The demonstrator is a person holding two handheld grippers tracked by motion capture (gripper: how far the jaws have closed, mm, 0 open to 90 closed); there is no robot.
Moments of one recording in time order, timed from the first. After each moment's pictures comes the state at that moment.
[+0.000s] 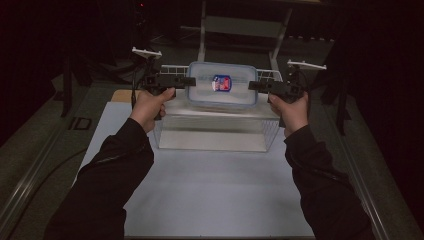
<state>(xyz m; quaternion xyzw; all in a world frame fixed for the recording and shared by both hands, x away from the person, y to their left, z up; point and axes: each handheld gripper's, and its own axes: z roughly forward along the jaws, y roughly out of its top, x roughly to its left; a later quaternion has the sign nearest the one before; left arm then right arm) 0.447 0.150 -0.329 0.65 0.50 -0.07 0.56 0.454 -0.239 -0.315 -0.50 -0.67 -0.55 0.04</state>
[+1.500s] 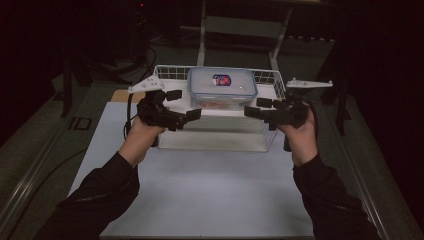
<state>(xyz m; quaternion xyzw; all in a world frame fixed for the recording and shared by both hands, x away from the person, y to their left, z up) 0.335 0.131 -0.334 0.72 0.29 0.12 0.62 0.364 -0.226 -0.312 -0.33 -0.75 -0.57 -0.04</state>
